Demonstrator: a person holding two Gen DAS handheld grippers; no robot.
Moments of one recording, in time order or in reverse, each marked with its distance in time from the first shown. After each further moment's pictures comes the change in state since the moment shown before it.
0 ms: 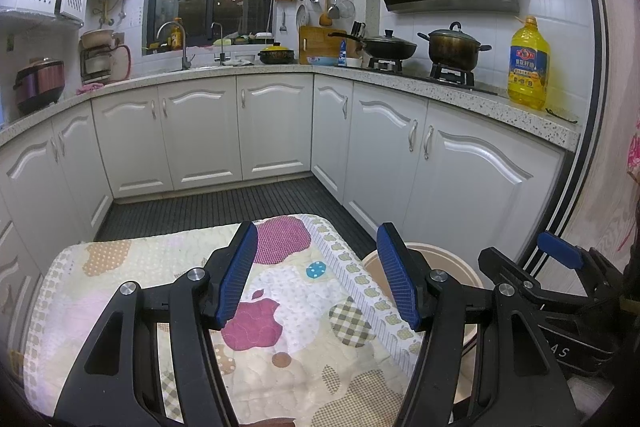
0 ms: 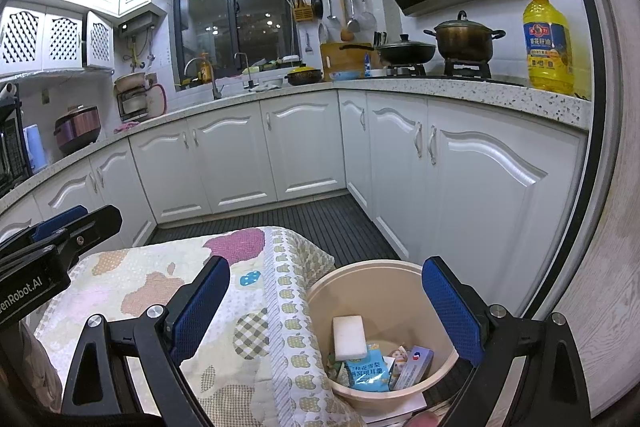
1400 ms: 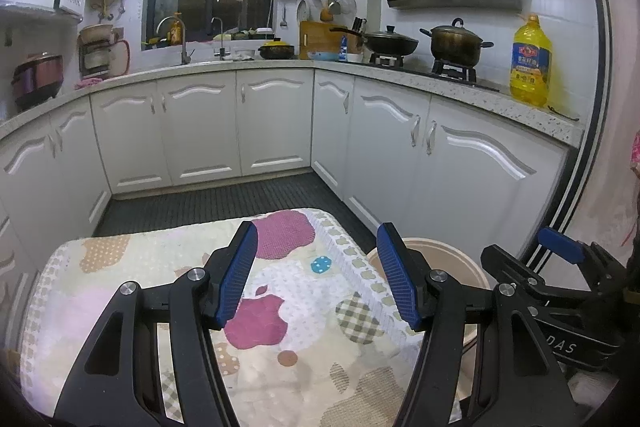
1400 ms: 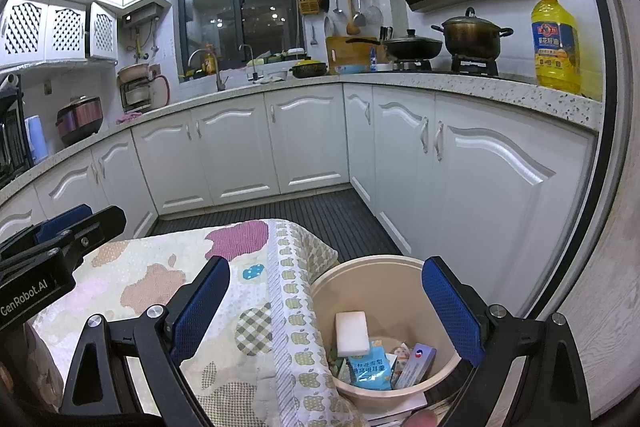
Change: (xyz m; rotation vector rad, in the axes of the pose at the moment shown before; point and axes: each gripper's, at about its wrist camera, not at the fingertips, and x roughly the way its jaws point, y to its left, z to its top) left arm 0.012 0.010 -0.010 -0.013 0.017 0.001; right arm 0.012 0.003 0.000 -0.025 0.028 0.010
